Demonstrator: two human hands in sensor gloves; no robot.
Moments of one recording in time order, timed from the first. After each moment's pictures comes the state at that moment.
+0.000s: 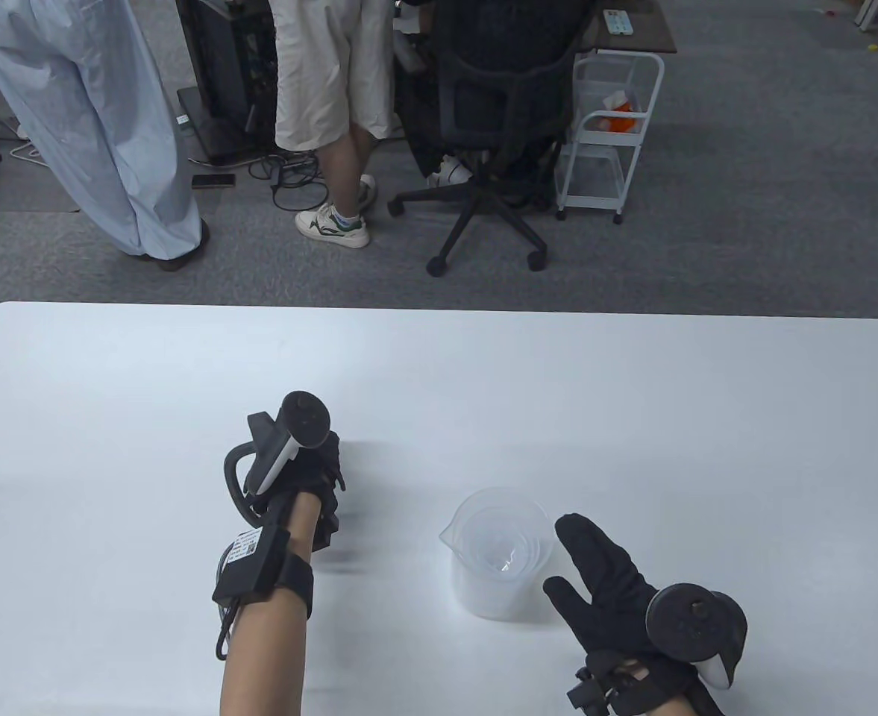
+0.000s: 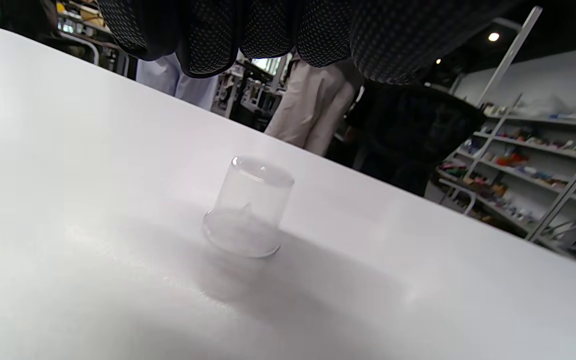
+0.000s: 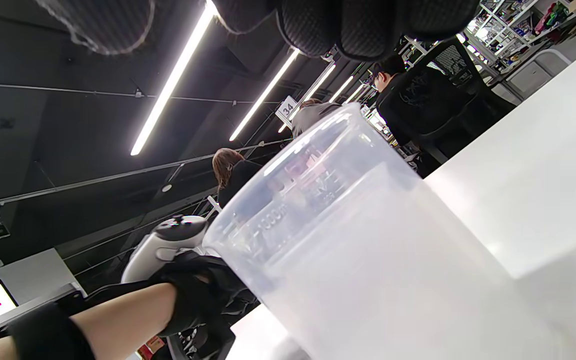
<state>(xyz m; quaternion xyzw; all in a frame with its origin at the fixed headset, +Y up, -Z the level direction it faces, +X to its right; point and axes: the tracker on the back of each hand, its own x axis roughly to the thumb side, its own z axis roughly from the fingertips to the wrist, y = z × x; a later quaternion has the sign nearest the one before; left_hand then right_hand) -0.204 -0.717 -0.444 -0.05 0.11 0.14 0.98 0.196 -0.680 -0.248 0.18 -0.11 0.88 0.42</state>
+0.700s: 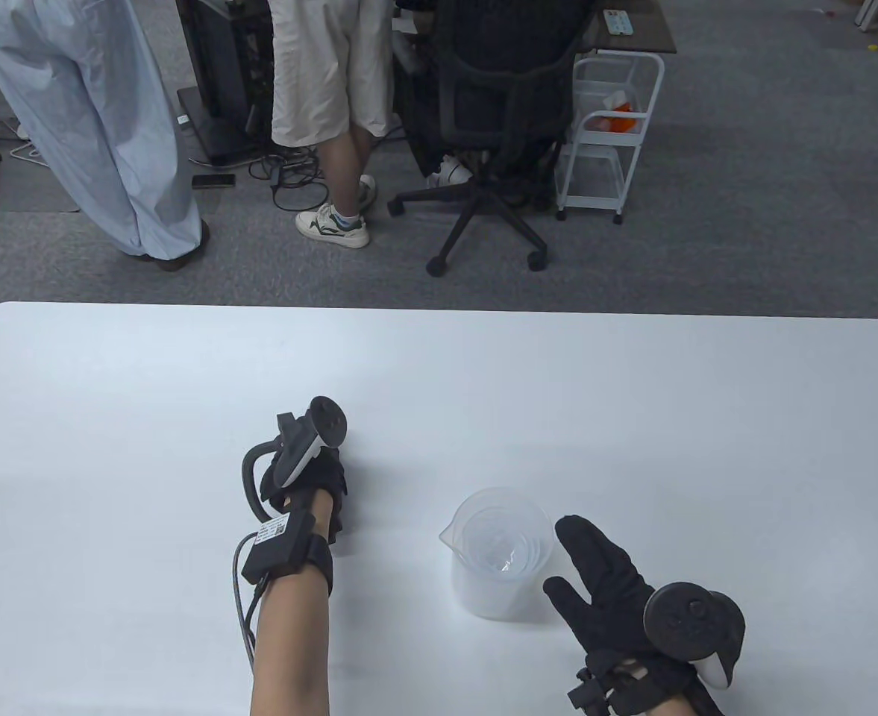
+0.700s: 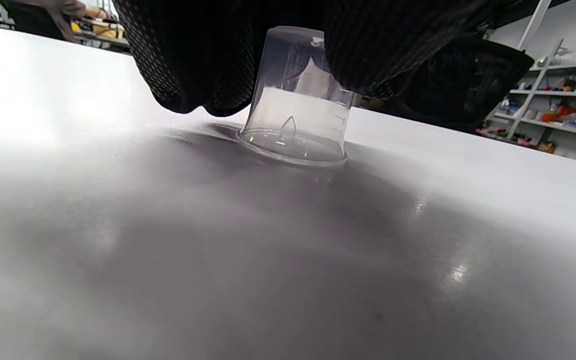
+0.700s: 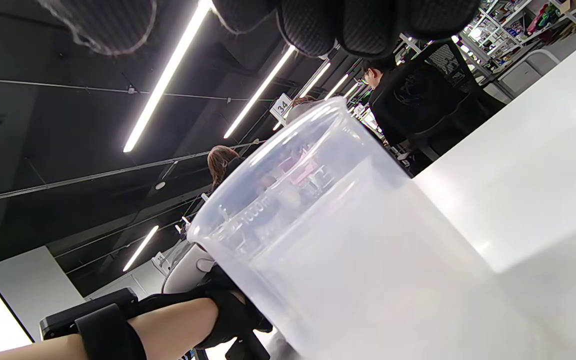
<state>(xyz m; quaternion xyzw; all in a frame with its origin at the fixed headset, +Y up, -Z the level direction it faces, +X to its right) -0.200 -0.763 -0.468 -0.07 0.13 0.08 0.99 0.196 -0.682 -0.249 0.18 -0.10 0.88 0.42</state>
